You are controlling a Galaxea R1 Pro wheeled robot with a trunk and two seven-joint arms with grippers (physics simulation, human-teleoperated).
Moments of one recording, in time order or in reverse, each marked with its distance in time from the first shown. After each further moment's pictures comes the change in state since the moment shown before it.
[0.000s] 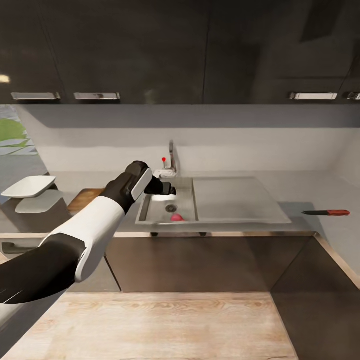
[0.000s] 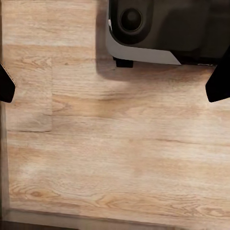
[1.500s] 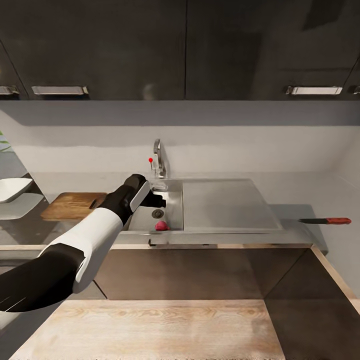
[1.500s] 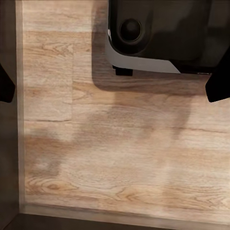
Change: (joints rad) left arm 0.072 0.021 -0.001 0.020 -0.013 0.000 0.146; right arm 0.000 0.000 -0.002 -0.001 -0.002 0.000 0.000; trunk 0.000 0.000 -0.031
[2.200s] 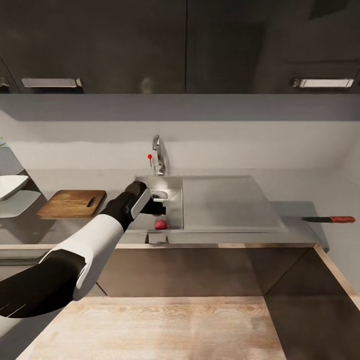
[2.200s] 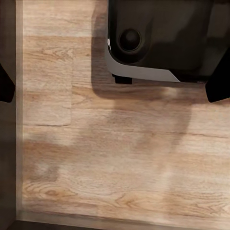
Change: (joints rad) left arm 0.042 -0.002 0.000 0.009 0.000 0.000 0.002; right arm 0.000 0.000 0.000 0.000 0.000 0.000 0.000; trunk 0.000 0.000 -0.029
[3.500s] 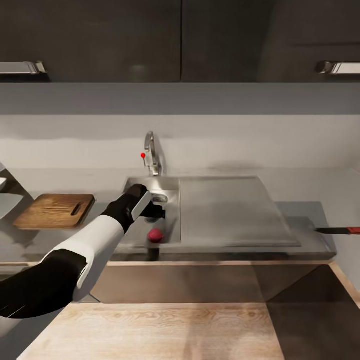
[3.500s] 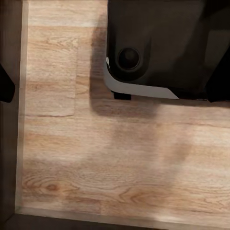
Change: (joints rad) left arm 0.001 -0.004 -0.007 0.038 0.000 0.000 0.000; right arm 0.000 0.000 0.001 0.000 0.000 0.001 0.000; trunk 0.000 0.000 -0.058
